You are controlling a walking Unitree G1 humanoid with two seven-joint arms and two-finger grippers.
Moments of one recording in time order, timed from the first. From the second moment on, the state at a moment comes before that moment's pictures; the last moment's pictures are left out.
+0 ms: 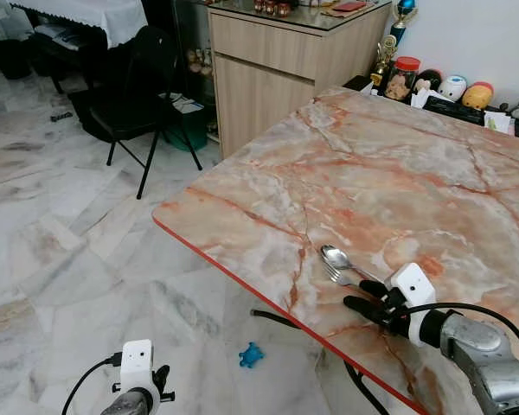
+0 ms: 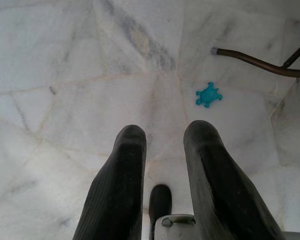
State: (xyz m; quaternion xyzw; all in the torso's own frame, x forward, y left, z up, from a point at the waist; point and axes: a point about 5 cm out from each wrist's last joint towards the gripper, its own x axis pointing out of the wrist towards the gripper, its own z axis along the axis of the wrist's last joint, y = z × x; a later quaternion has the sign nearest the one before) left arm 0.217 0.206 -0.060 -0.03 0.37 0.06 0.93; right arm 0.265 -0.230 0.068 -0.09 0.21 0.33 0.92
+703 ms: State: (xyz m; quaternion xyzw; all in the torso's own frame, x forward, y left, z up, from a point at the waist) left arm 0.217 0.207 -0.060 -0.04 0.37 0.06 0.93; right arm 0.263 -0.226 0.072 -0.10 0.21 0.34 0.91
